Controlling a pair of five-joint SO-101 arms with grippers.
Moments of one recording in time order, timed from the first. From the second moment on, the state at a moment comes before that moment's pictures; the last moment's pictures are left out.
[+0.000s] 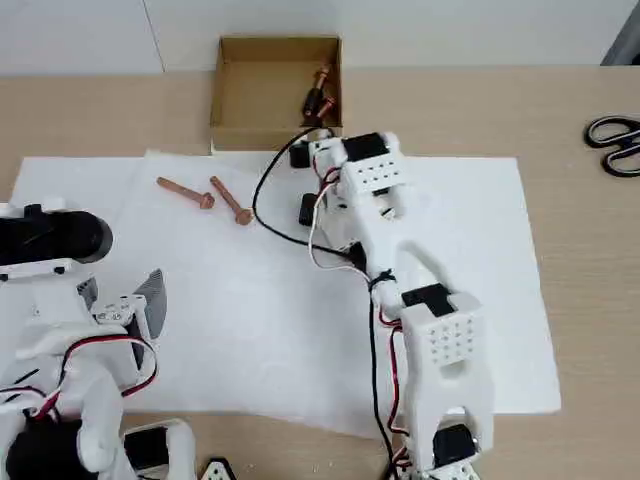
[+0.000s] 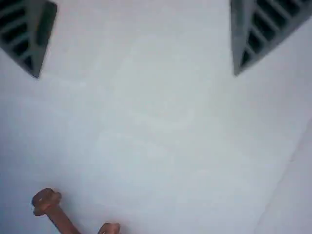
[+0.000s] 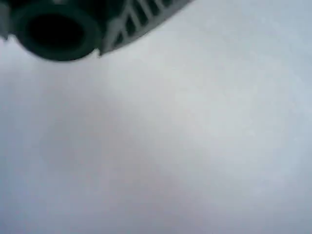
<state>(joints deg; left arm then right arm) -17.6 -69.8 29.6 93.7 0.8 -19.8 36.0 -30.9 94.5 8.1</state>
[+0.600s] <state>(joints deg) -15.2 -6.4 -8.8 95.6 -3.2 -15.4 28.5 -29.8 95.7 8.7</state>
